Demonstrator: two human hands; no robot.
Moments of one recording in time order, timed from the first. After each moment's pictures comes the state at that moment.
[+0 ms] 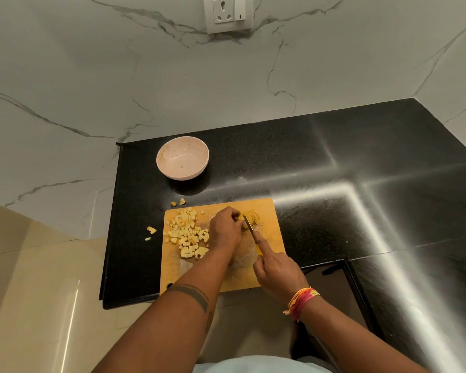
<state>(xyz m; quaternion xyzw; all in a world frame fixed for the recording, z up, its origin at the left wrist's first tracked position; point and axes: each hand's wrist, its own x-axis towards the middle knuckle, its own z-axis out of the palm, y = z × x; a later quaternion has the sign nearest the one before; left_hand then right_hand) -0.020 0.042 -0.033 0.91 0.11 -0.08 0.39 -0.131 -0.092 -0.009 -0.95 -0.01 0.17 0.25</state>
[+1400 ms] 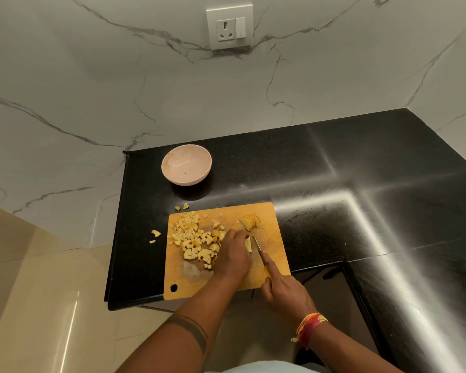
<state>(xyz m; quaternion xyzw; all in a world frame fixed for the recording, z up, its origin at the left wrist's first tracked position) -0.084 0.039 -0.035 0.95 -0.02 -0.10 0.28 -0.178 -0.099 -0.020 -0.95 0.03 0.18 0.26</state>
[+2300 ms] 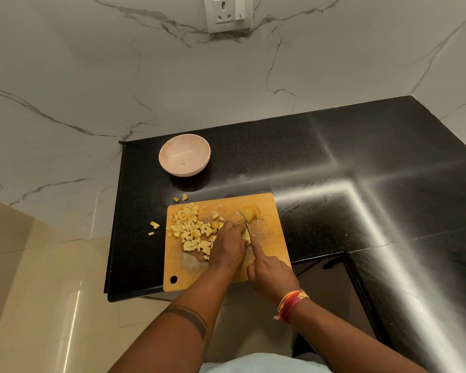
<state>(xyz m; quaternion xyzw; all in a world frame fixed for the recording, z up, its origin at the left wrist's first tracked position) -0.075 0.053 -0.043 0.96 -0.04 -0.12 0.27 -0.150 -0.067 -0.009 -0.95 0.03 0.22 0.22</state>
